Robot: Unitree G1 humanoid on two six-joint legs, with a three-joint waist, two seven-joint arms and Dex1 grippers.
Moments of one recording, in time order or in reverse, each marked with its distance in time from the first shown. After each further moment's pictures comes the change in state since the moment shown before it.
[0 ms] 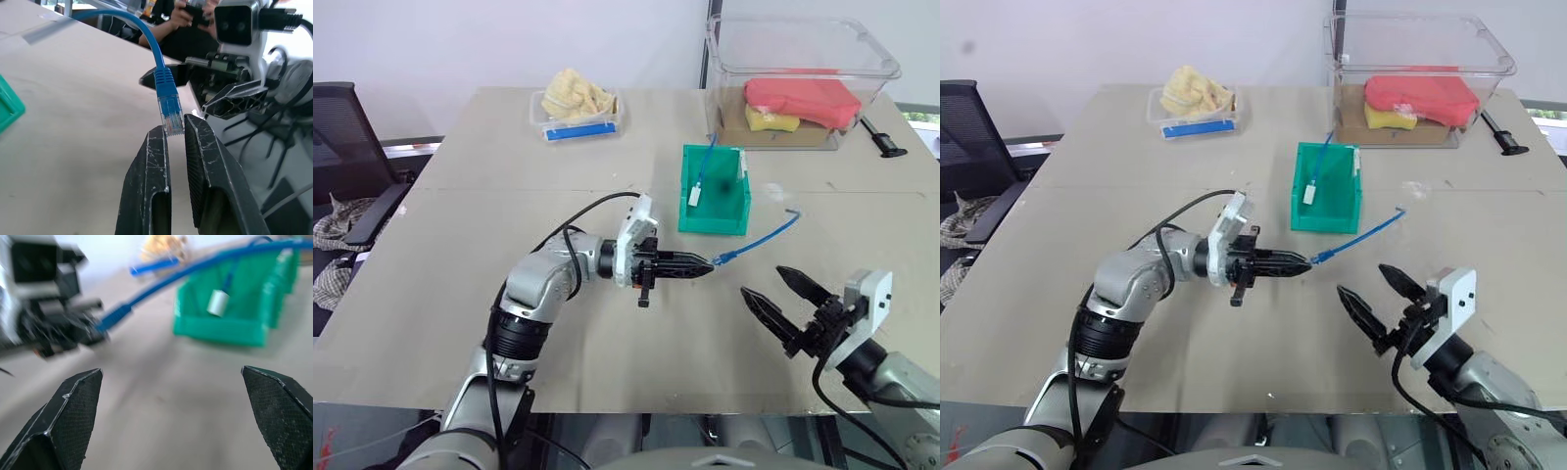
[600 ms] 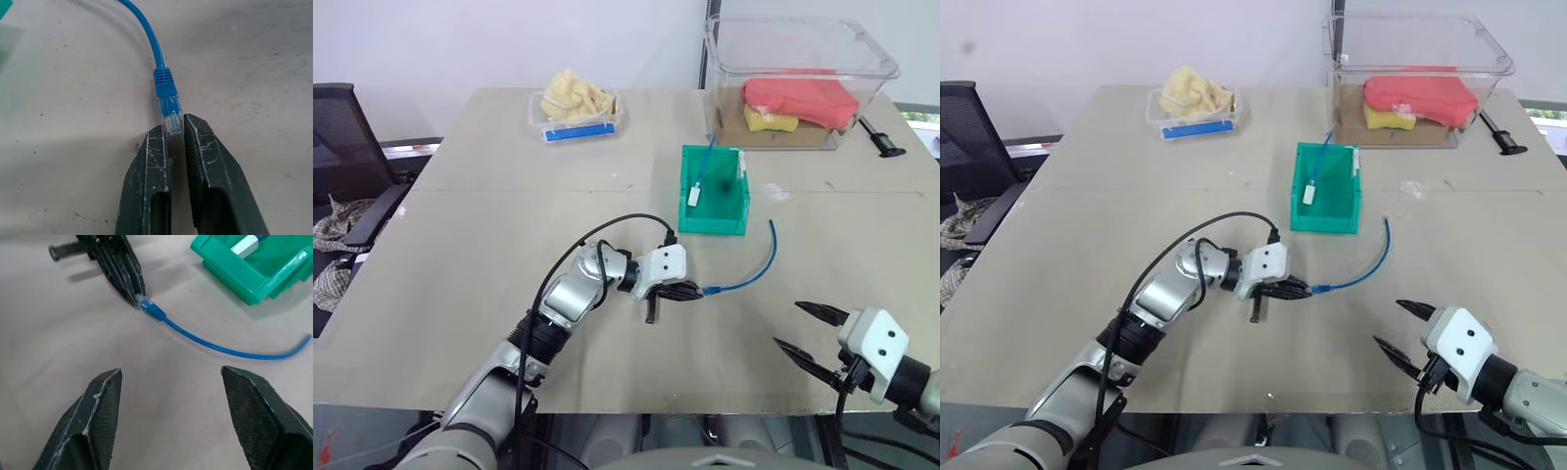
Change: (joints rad) left arm -0.019 0.008 -0.314 0.260 0.606 -0.594 0.022; right arm 0.252 -0.280 -0.110 0.015 -0.532 -0.280 0.355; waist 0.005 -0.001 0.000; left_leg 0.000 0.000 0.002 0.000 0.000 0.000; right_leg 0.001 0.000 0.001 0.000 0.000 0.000
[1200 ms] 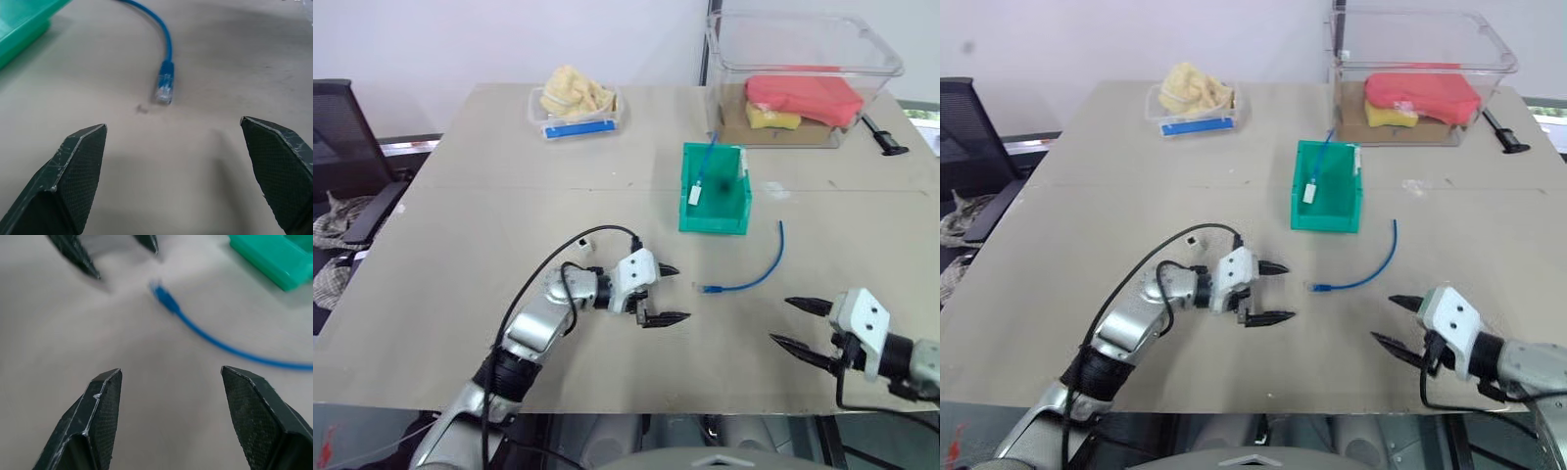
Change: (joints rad) left arm 0.128 0.030 0.089 -0.104 -0.090 0.008 0.103; right arm -0.077 -0.062 0.018 0.137 -0.053 -0.037 0.139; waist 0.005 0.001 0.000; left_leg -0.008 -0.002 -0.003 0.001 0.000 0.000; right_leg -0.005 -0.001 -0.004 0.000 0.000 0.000
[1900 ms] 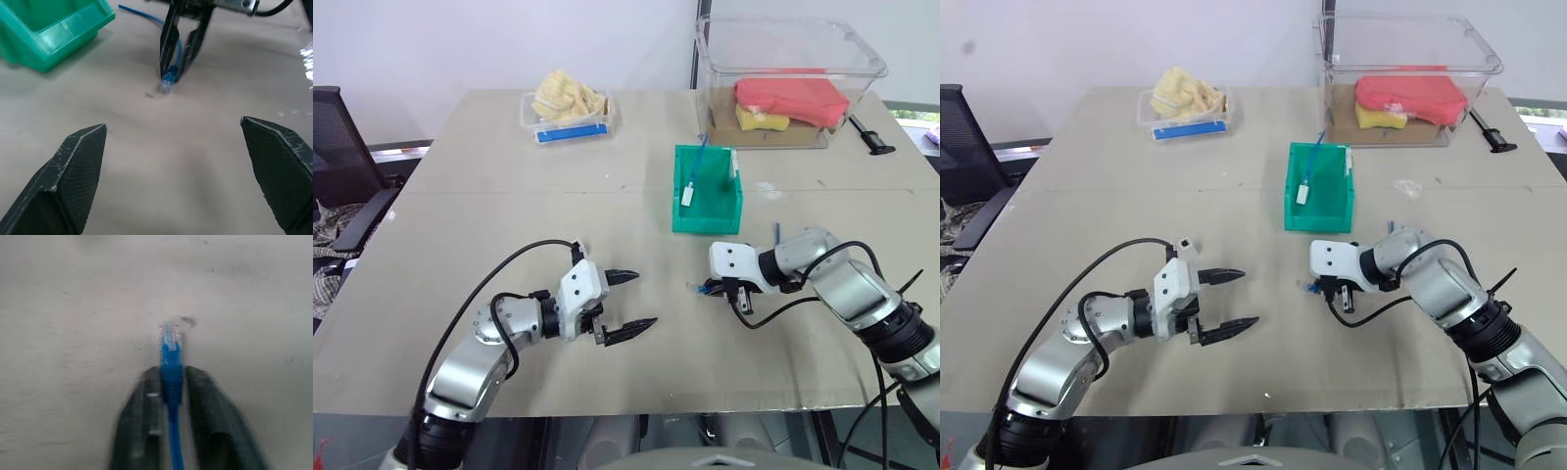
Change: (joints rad) left arm 0.397 0.213 0.275 -0.380 -0.197 0.072 0.084; right arm -1.073 -0.002 0.820 0.586 -0.294 0.134 0.242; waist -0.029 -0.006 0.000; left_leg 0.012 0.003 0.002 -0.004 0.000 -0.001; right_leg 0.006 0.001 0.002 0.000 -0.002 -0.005
